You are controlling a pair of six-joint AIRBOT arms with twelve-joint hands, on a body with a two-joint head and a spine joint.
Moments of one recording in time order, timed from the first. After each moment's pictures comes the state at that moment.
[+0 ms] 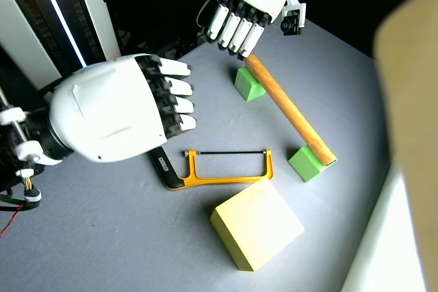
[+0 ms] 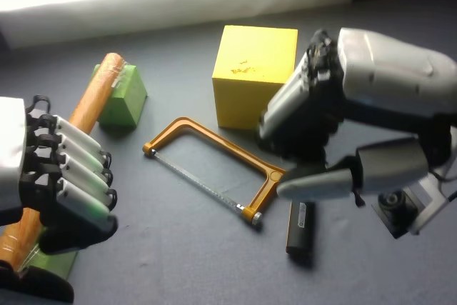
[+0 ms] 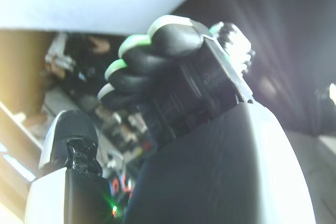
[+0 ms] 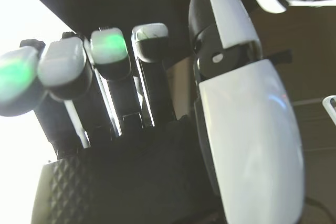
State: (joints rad) left arm 0.73 -0.62 1.03 0.91 -1.26 0.20; right arm -0.48 -1.11 1.20 -0.72 1.09 -0.10
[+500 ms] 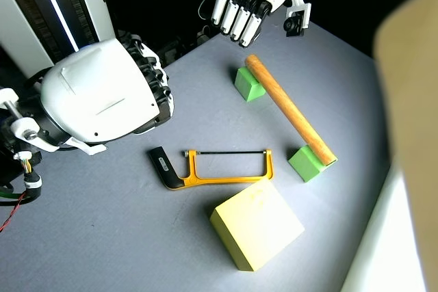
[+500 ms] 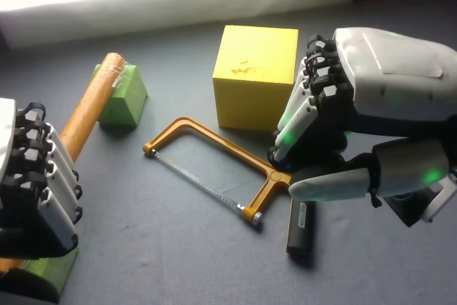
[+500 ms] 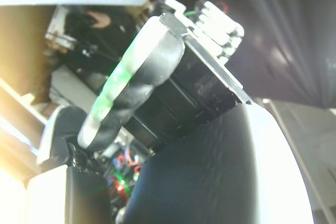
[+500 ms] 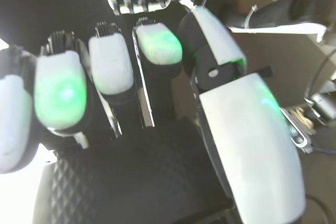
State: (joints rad) left arm 0.77 -0.64 1.09 0.92 -1.34 0.18; right arm -0.41 -1.11 1.25 -0.90 1.16 -0.03
